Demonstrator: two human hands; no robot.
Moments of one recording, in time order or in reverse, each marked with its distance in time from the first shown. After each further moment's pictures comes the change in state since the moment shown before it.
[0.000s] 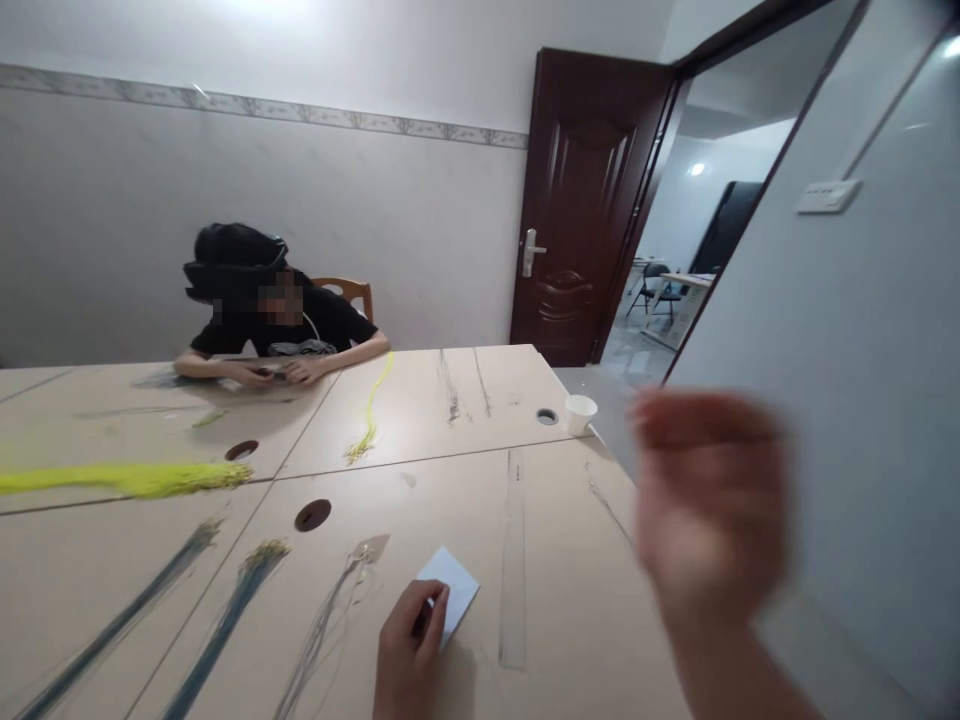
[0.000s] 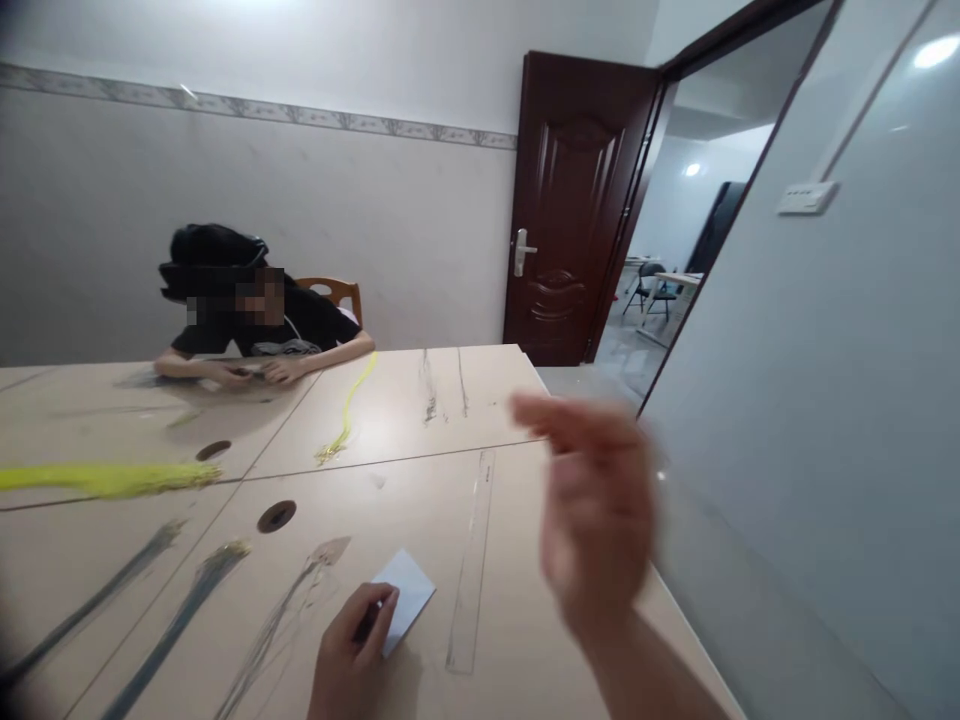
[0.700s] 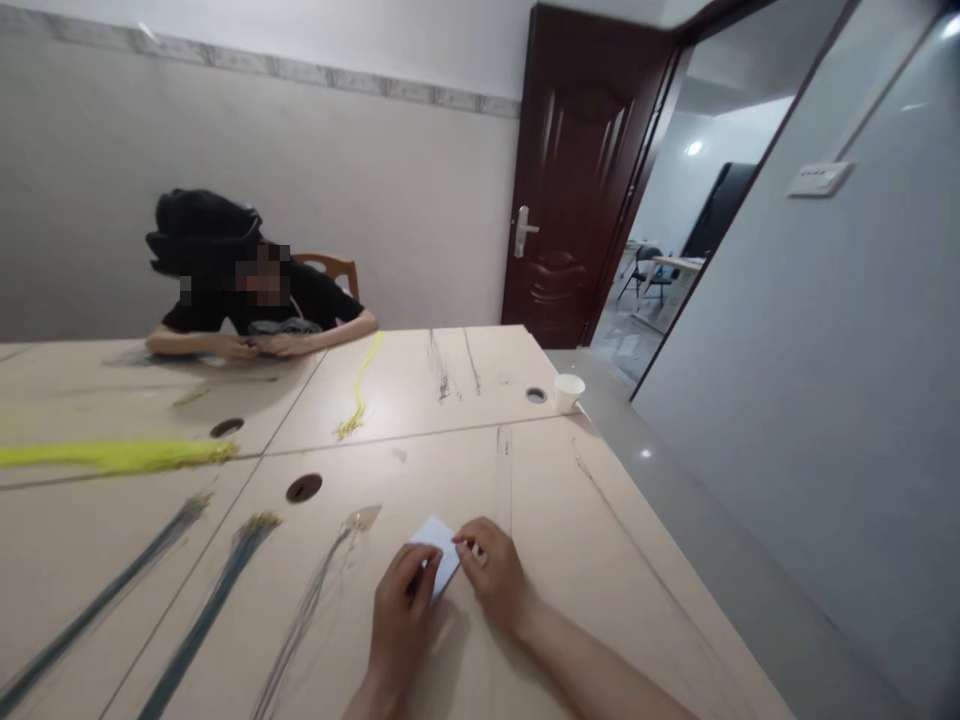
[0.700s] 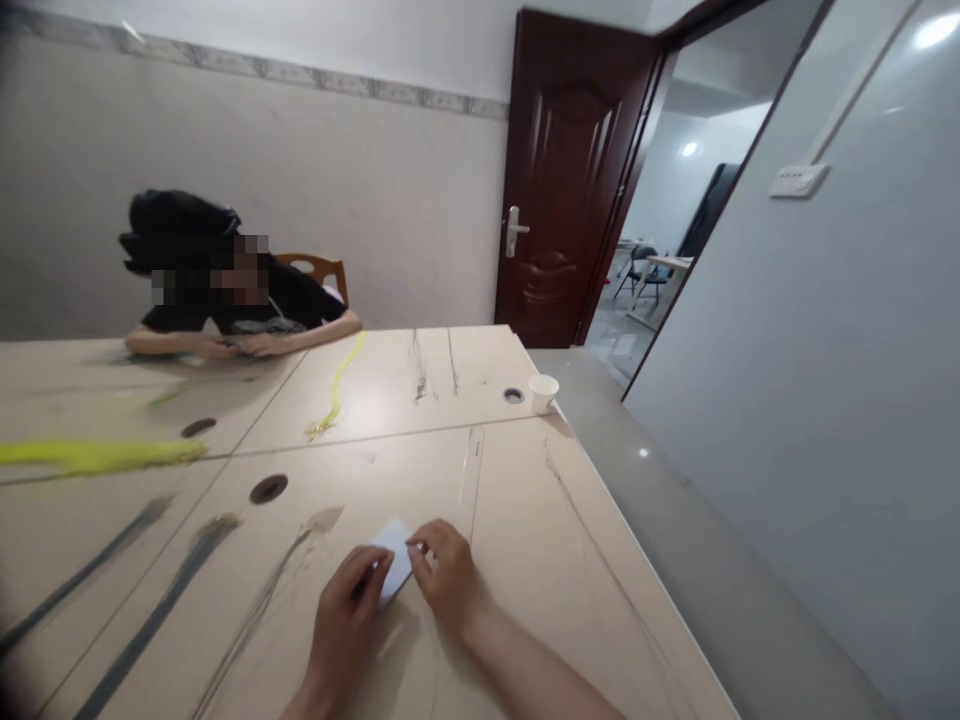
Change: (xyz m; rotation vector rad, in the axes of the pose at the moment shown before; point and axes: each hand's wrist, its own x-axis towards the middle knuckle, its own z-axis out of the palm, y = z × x) left_hand 0.002 0.008 0.000 -0.059 -0.065 0.141; right_hand -0.163 0.123 0.049 -0.229 -0.496 0.268
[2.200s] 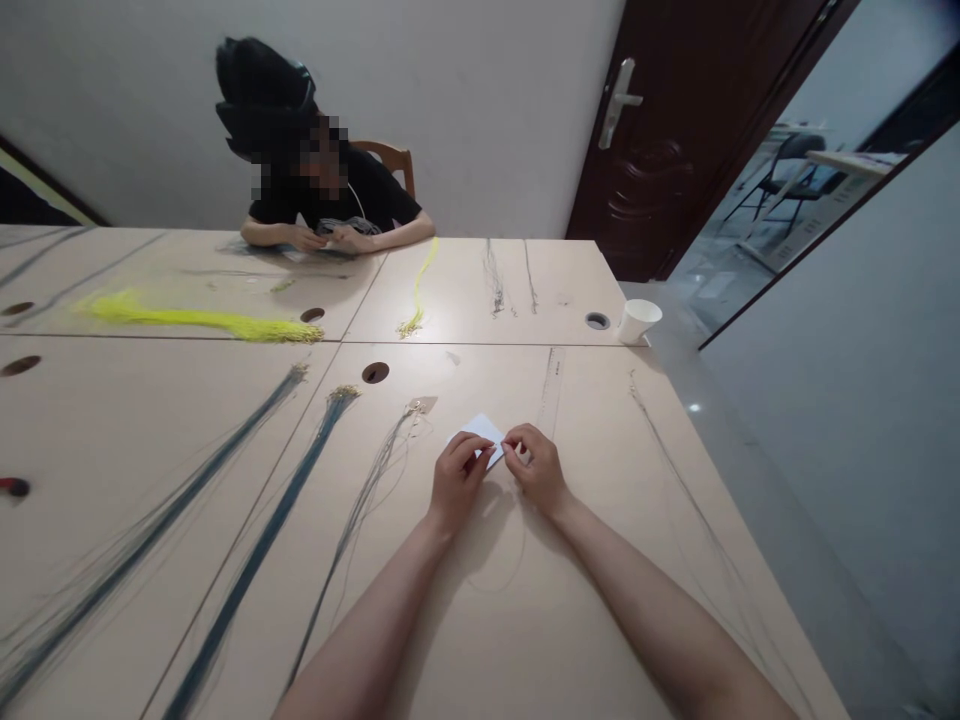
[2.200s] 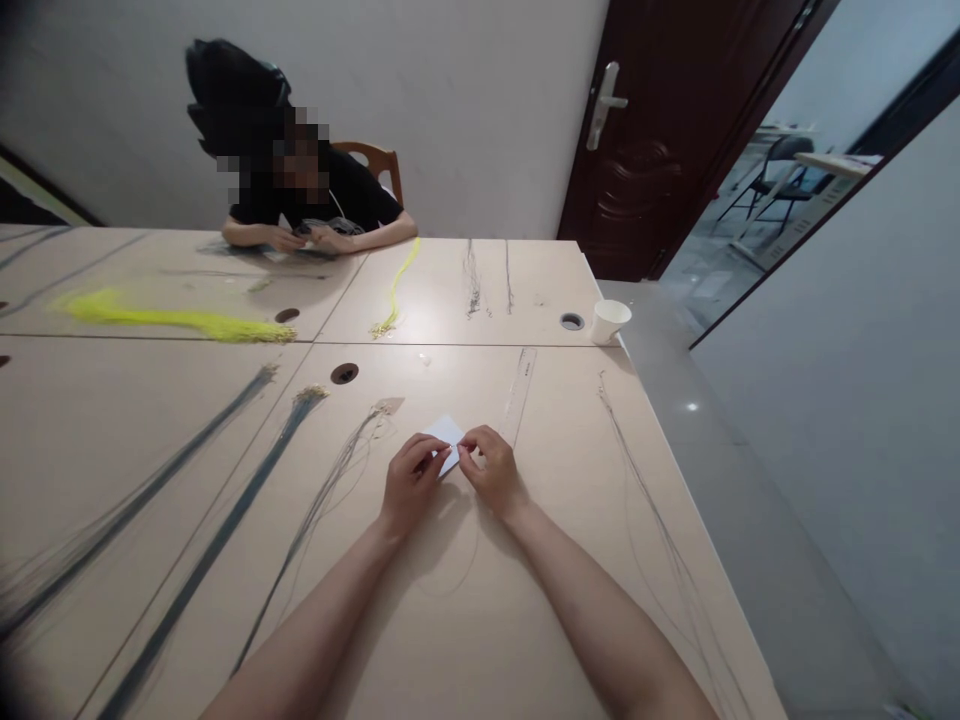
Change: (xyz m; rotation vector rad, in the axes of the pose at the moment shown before) left_hand -0.010 0.001 0.013 0.008 0.019 0.119; right_hand -0.007 0.002 -0.015 0.045 -0.049 -0.013
